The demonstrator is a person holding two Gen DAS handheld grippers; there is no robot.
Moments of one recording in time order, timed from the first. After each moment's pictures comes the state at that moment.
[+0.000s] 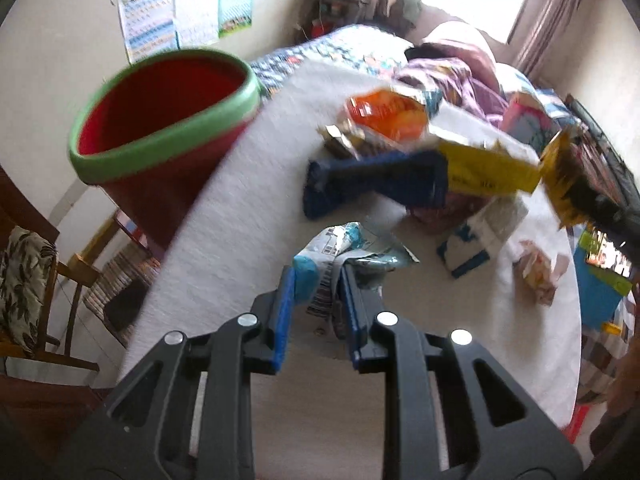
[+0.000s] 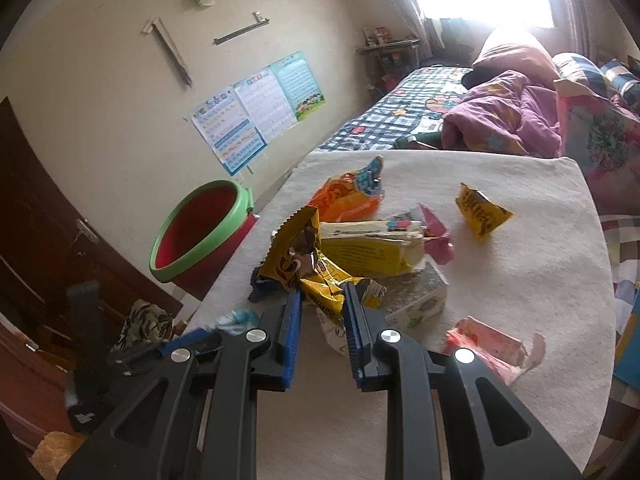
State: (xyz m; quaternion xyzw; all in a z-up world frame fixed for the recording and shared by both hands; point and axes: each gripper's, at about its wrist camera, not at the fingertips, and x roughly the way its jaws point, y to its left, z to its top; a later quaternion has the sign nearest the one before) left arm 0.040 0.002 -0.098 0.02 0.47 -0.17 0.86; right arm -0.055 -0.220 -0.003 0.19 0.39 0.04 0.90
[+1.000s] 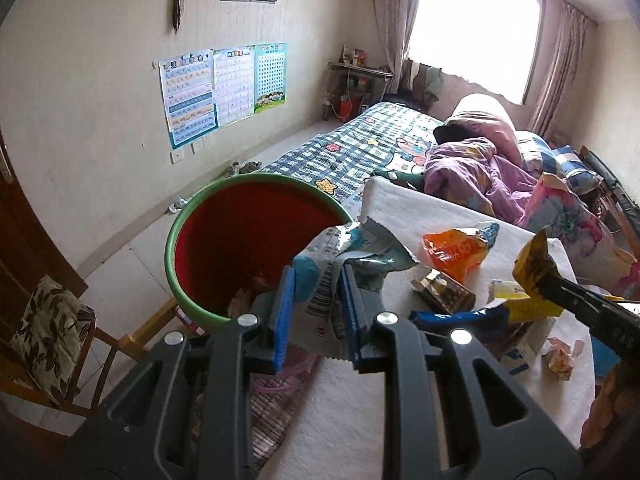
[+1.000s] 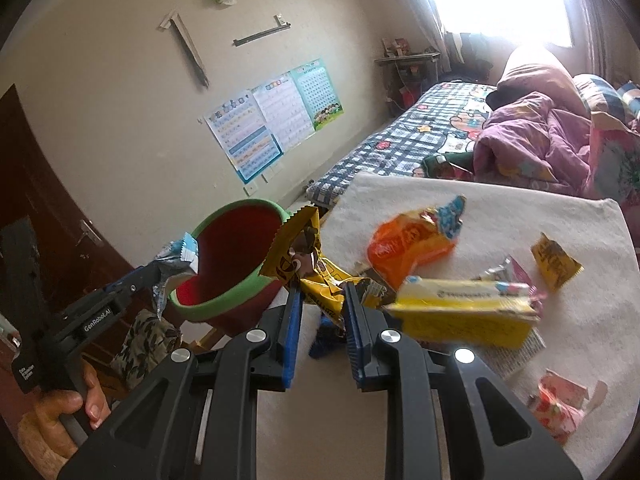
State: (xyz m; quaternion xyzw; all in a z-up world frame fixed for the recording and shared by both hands) left arm 0.119 0.082 -0.021 0.01 0.36 -0.14 0.92; right arm 0.018 -0.145 0.017 0.17 0.36 0.05 0.91
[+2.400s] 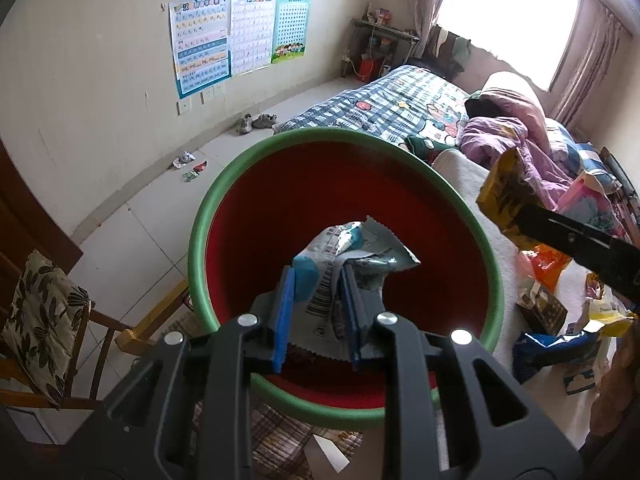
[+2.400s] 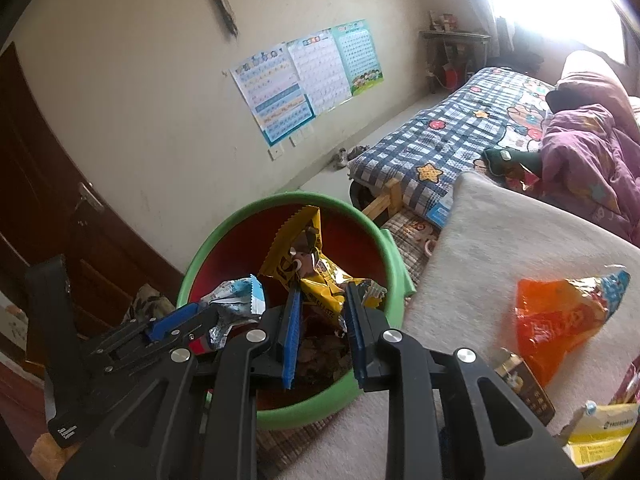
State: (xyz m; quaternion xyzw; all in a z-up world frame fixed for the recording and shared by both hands) left arm 0.233 0.143 -0.096 -0.01 0.44 -0.12 0.89; right arm 0.180 -0.031 -0.017 0.12 0.43 0.10 0.89
